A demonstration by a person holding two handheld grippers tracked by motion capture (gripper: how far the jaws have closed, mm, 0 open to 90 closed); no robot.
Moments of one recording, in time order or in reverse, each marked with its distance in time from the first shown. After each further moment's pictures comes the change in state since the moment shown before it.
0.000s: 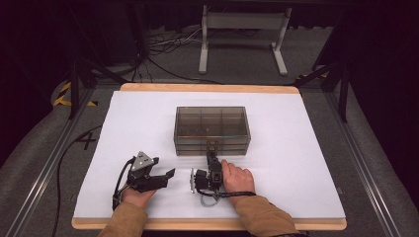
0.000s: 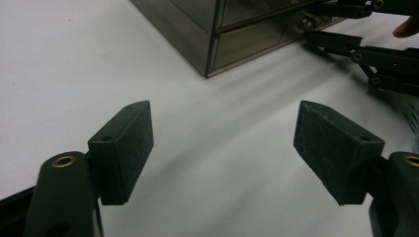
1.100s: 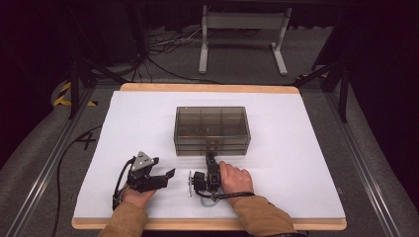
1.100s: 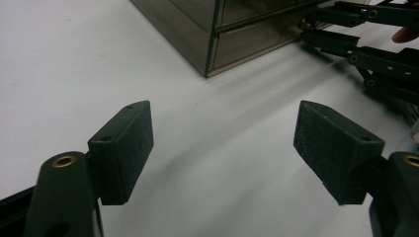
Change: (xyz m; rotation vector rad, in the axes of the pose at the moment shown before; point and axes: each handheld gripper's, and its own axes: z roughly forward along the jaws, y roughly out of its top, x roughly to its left) left arm 0.000 0.000 0.000 0.000 0.000 0.001; right arm 0.008 0.005 0.000 0.009 -0.049 -0.051
